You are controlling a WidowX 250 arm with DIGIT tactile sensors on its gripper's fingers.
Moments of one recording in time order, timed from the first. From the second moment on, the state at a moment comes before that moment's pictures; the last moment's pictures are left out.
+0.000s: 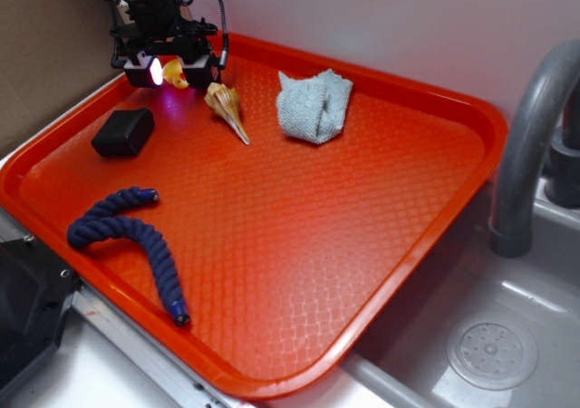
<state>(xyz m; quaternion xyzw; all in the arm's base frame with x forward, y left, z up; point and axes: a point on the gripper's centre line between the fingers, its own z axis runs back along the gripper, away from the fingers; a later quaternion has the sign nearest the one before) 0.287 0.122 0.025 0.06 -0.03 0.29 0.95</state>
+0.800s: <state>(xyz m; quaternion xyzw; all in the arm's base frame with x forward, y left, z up) 0.263 0.047 0.185 0.09 -0.11 0.09 0.99</state>
